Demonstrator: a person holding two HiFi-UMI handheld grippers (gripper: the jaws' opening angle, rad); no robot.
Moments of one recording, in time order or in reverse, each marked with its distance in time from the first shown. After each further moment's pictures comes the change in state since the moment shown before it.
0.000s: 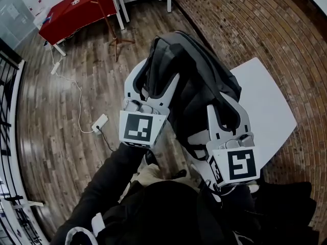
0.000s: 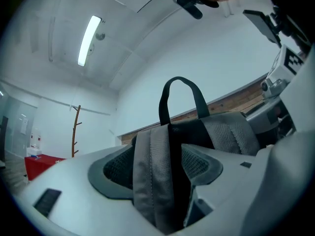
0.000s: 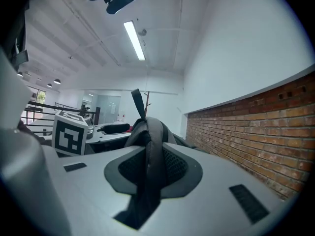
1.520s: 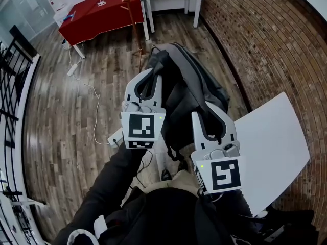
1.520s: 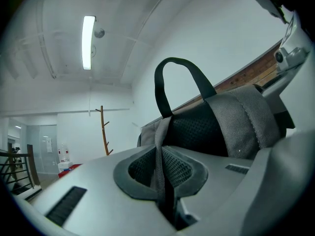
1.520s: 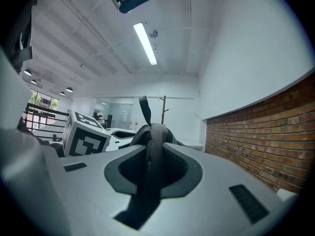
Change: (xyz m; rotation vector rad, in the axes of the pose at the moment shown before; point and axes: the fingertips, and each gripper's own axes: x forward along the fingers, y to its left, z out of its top) left arm -0.004 0.250 -0.048 0.178 0.189 0.195; right arm 0.187 0.156 0.047 -0.003 -0.092 0.152
